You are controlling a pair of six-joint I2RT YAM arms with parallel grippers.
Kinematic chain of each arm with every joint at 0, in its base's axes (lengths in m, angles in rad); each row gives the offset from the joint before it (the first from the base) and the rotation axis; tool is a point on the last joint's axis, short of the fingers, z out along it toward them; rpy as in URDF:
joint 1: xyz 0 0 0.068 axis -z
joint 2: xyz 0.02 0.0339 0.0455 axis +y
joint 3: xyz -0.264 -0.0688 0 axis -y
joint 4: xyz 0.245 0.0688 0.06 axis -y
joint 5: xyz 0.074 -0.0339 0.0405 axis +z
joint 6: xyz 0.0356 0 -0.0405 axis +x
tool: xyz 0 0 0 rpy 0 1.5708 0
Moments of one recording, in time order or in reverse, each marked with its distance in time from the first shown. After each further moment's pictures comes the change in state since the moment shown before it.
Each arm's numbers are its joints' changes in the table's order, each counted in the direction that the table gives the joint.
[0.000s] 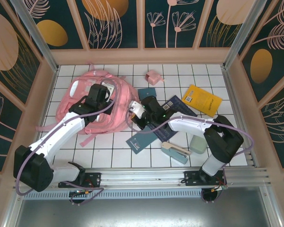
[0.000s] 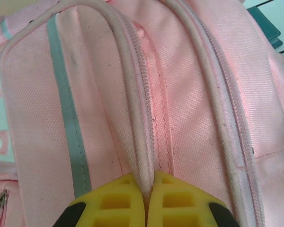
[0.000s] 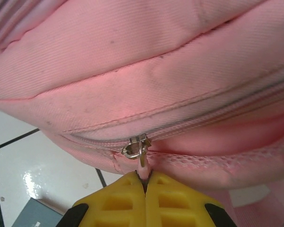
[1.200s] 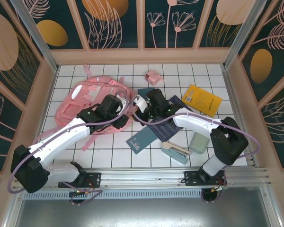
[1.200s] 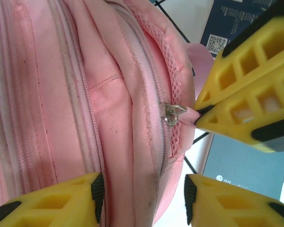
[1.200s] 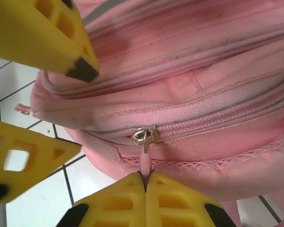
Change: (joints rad) left arm 0.235 -0.015 -0.004 -0.173 -0.087 -0.078; right arm 0.045 -0.058 0.027 -0.035 0.248 0.164
